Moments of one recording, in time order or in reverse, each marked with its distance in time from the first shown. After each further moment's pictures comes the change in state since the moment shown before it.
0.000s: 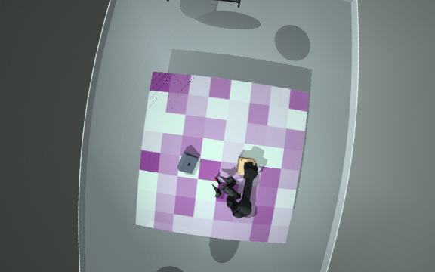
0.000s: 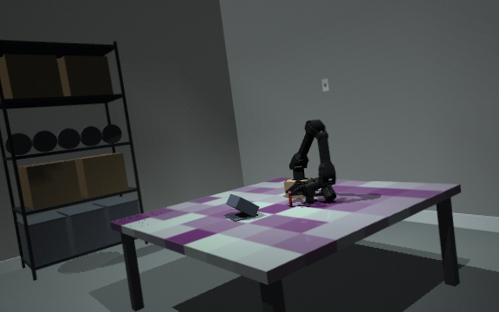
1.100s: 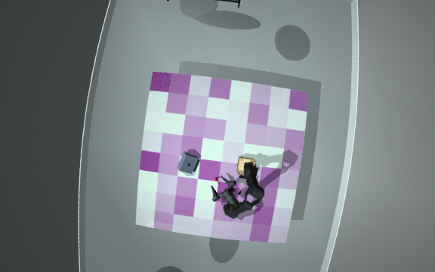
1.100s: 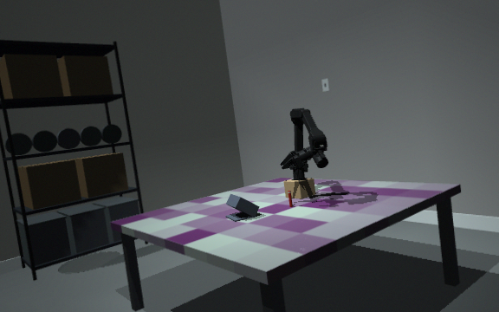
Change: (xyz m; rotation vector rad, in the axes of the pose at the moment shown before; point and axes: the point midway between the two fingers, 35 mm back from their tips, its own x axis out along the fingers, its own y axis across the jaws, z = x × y) arm -0.011 0.020 -0.141 -0.042 -0.165 0.176
